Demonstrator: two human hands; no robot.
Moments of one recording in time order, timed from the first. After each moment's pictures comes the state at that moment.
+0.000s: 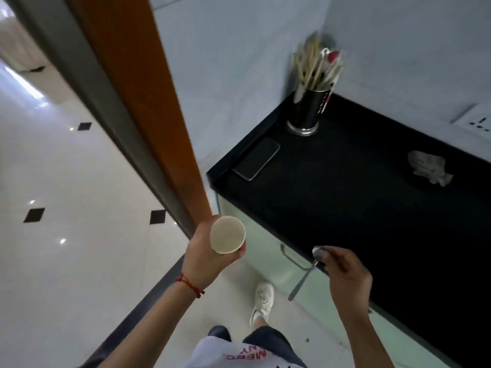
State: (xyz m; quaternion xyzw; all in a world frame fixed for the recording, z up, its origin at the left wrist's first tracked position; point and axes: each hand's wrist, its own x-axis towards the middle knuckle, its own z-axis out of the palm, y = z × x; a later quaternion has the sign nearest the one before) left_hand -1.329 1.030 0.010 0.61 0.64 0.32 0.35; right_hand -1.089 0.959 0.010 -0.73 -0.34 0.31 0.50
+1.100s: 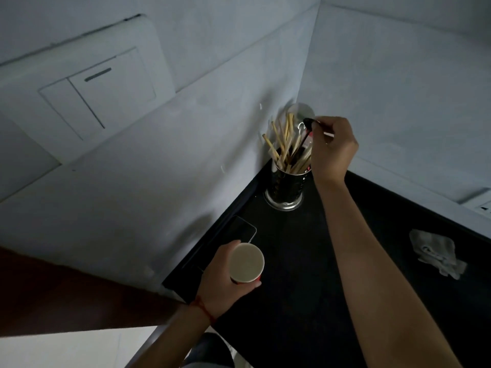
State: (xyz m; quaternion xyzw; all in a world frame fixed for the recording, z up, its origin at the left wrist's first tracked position) left_hand -1.214 1.234 0.012 0.66 0.56 0.27 0.42; right_hand -0.995 1.377 0.137 -0.61 -0.49 0.03 0.62
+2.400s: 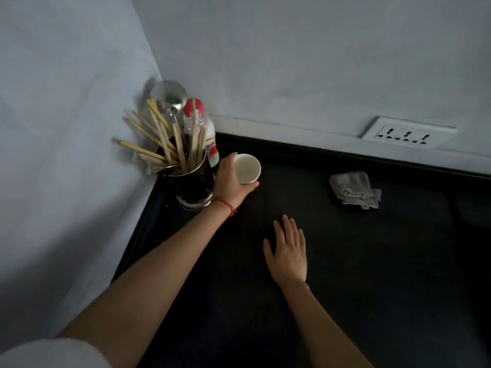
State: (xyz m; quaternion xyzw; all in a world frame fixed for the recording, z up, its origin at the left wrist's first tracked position) left_hand -0.973 1.393 -0.010 0.79 0.46 0.21 0.35; right_hand -0.931 1.207 -0.074 -0.88 -0.44 0.14 0.12
